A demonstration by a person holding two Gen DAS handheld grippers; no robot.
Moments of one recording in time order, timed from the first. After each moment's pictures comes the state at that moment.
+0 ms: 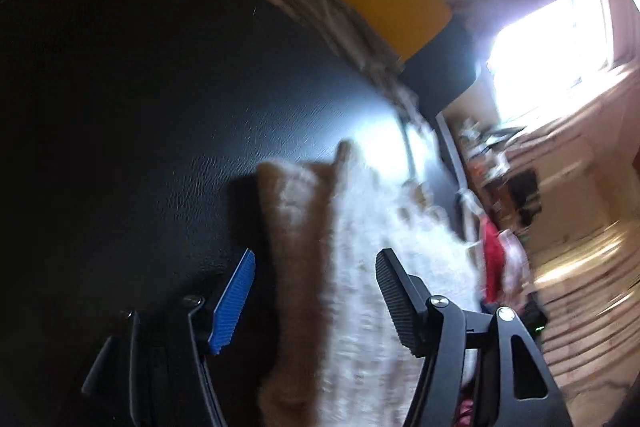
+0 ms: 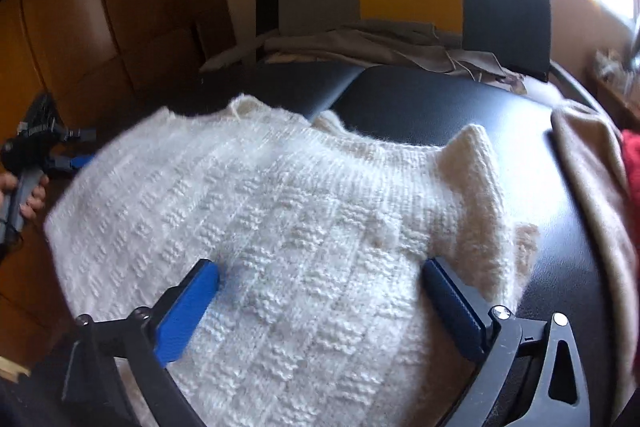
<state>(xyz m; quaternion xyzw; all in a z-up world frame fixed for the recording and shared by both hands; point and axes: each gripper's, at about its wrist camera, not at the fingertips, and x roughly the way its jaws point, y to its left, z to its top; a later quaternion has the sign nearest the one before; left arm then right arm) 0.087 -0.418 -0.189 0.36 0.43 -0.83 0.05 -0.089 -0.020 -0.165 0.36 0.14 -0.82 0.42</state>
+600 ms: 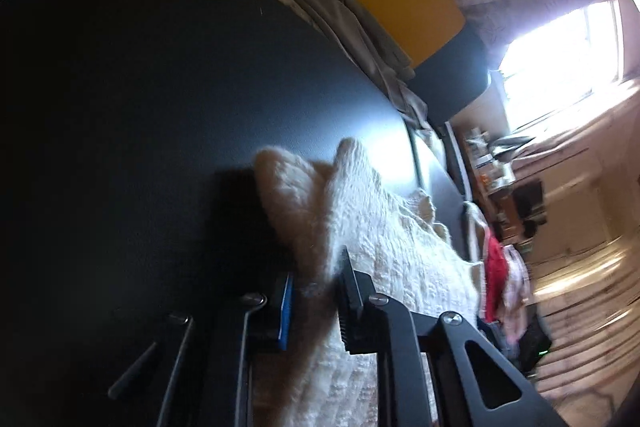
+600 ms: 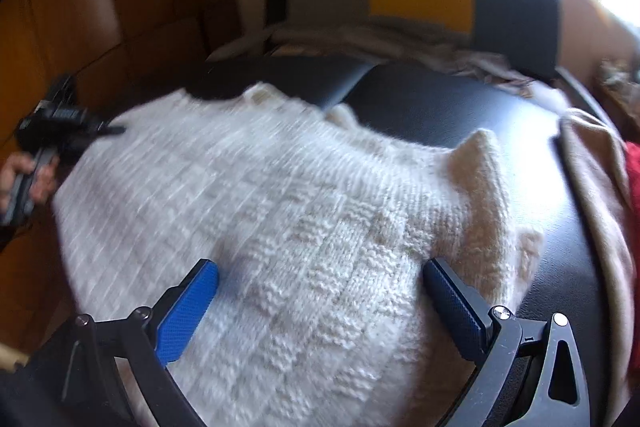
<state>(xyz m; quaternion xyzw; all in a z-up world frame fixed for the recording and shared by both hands) 0.074 -0.426 -0.176 0.37 0.44 -0.82 0.07 -0.083 -0.024 -0.157 0.39 0.16 -0.79 0.45</state>
